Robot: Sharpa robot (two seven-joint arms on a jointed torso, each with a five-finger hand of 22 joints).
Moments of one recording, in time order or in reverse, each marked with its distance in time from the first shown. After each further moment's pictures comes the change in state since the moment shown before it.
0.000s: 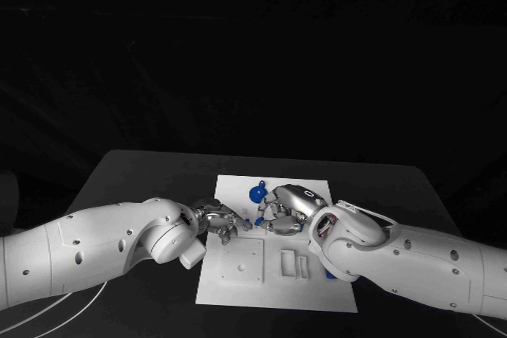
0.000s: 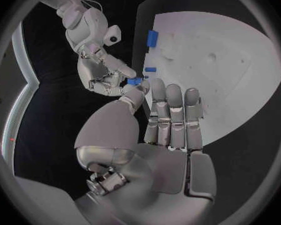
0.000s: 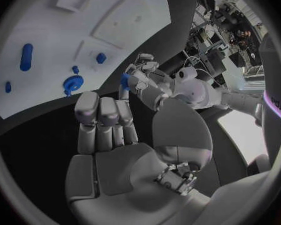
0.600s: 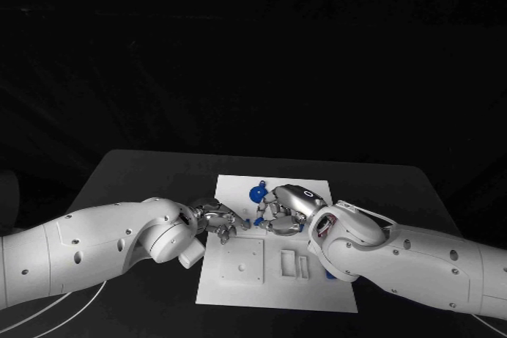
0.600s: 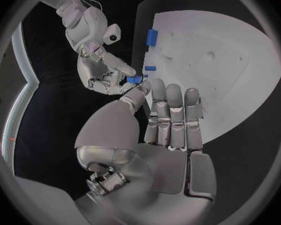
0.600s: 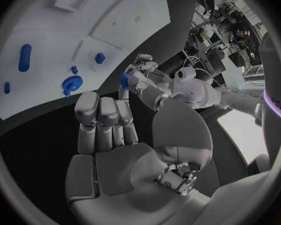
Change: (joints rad) left arm 0.000 -0.004 0.000 -0.001 0.002 0.000 0.002; left_hand 0.004 0.004 0.015 -0.015 -0.004 0.000 0.000 0.004 -0.007 0.000 0.000 -0.004 0.002 0.000 0.000 0.000 0.003 0.000 0.002 0.002 0.000 0.005; right arm 0.000 0.005 0.000 -0.002 0.004 0.000 0.003; right_hand 0.000 0.000 0.000 0.000 0.000 0.000 0.000 0.004 0.000 0.000 0.000 0.000 0.000 0.002 0.002 0.000 0.000 0.000 0.000 0.000 0.000 0.000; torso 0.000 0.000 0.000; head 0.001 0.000
